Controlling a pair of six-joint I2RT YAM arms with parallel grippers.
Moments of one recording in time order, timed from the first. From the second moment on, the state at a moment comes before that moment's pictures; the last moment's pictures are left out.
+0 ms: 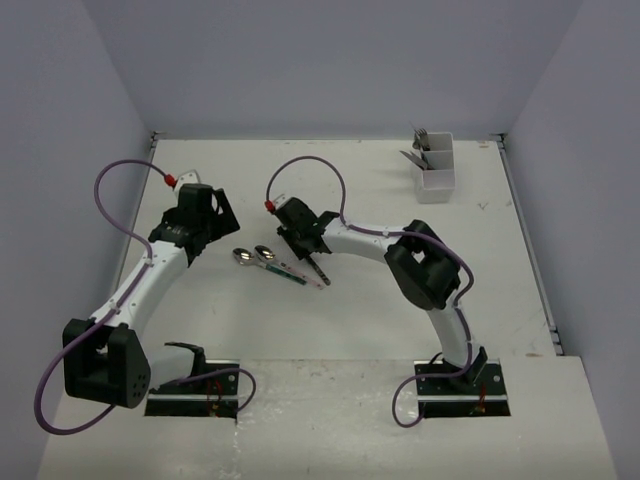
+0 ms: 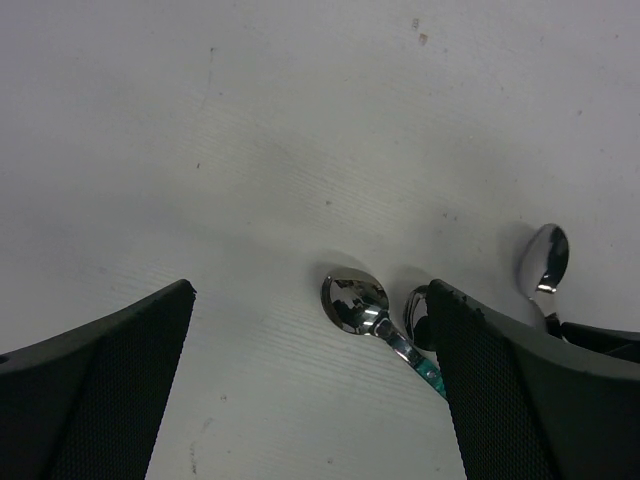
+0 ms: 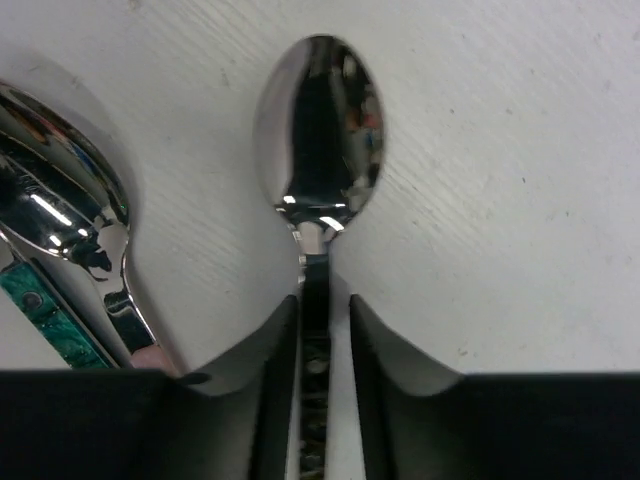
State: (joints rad) left arm -0.17 1.23 0.89 -0.46 -0.28 -0.51; right arm 0.88 2.17 1.59 -0.41 0.19 0.11
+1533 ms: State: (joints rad) left arm -0.17 1.32 0.99 -0.41 -0.28 -0.51; right arm -0.08 1.72 1.23 0.27 -0.92 -0.57
